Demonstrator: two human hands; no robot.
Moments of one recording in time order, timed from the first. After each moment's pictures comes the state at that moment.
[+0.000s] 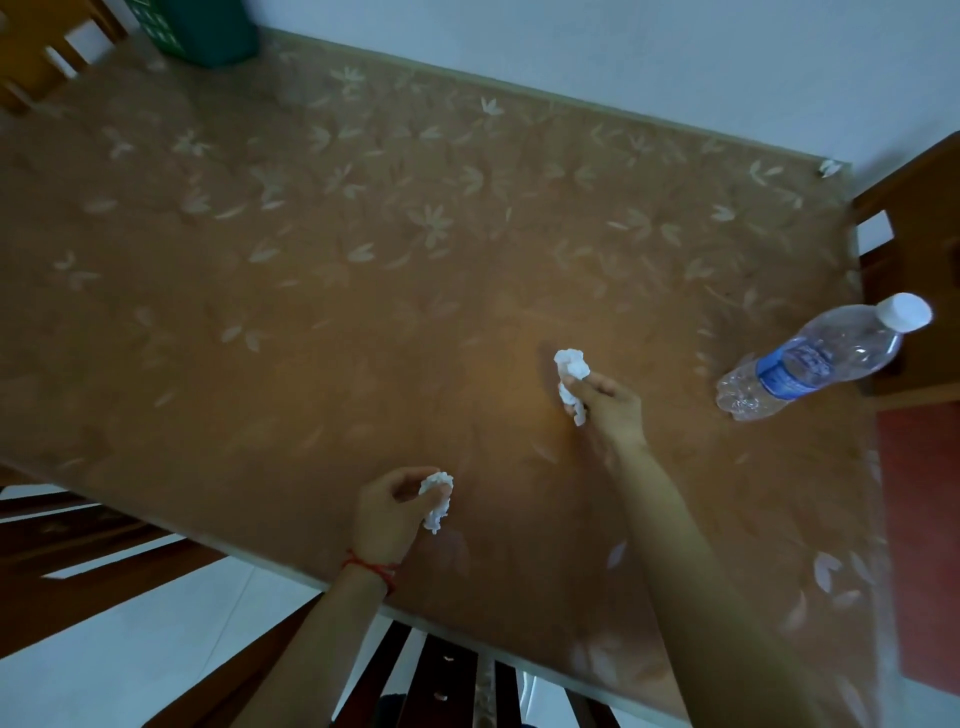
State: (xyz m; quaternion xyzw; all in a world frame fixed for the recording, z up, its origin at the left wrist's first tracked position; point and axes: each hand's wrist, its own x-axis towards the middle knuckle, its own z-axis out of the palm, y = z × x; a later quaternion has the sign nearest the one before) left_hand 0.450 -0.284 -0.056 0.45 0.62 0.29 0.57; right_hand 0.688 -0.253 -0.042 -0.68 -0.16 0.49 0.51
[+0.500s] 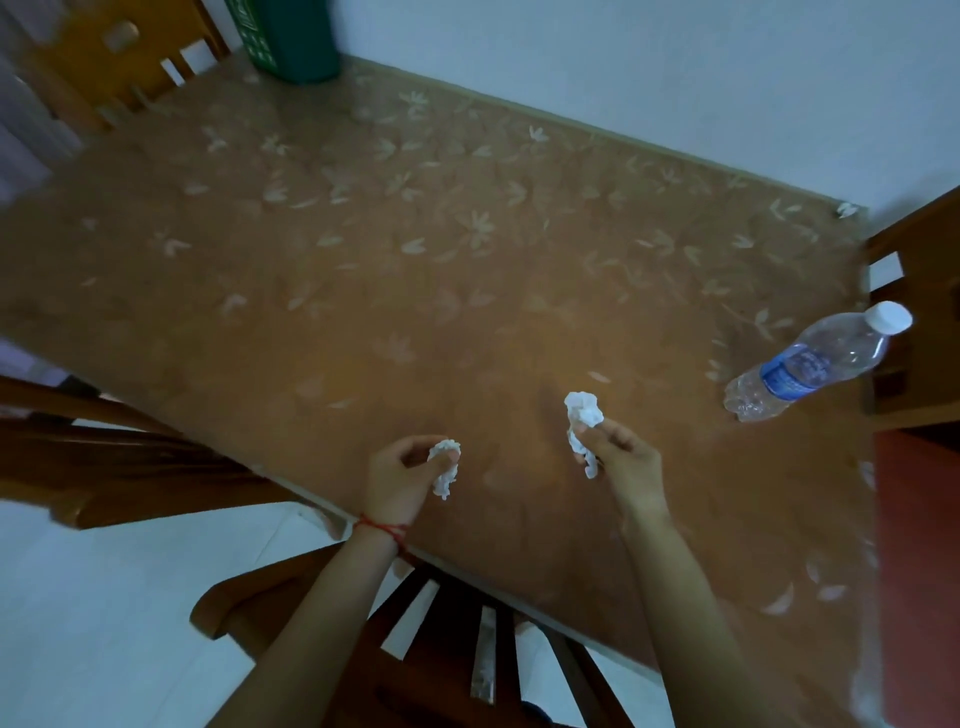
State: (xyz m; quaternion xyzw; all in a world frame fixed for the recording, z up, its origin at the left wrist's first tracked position) left_hand 0.433 -0.320 -0.012 0.43 0.63 0.35 0.55; right_hand 0.640 -0.349 0.010 -0.69 -0.20 0.49 0.49
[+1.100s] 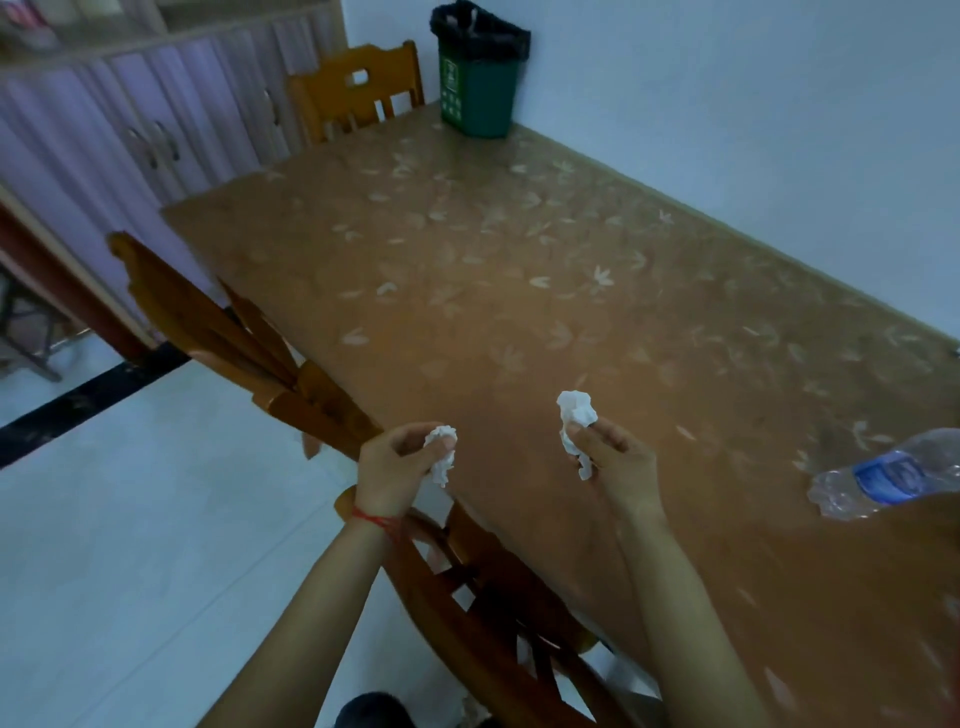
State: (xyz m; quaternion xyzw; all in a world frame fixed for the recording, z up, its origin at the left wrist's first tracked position) left_hand 0.332 -0.385 0.035 0.35 0.65 0.50 0.45; right_hand 0.535 -0.362 0.063 -0.63 -0.35 0.54 0.44
